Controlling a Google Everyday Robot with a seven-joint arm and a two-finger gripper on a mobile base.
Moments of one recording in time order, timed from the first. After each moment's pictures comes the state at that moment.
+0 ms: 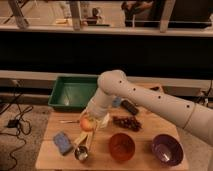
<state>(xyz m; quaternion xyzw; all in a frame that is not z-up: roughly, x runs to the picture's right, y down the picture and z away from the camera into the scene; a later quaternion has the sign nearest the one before) -0.075 0.156 0.676 -0.30 -0.39 -0.34 0.80</state>
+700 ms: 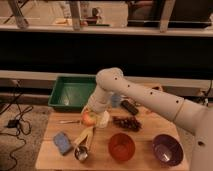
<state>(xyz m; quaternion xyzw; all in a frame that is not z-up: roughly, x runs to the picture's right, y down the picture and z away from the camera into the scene) -0.075 0.141 0.718 -0.31 -0.37 -0.34 0.81</state>
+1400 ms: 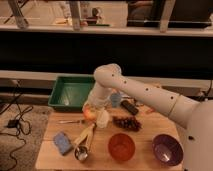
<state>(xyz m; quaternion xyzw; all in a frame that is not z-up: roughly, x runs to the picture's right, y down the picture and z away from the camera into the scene) -0.067 0.124 0.742 -0.31 -0.33 -0.34 0.82</state>
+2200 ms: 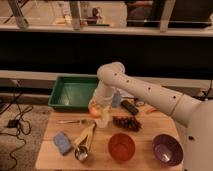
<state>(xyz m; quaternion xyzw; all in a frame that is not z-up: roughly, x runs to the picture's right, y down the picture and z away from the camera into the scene) -0.038 0.114 0.752 -0.31 -0.30 -0.34 0.84</state>
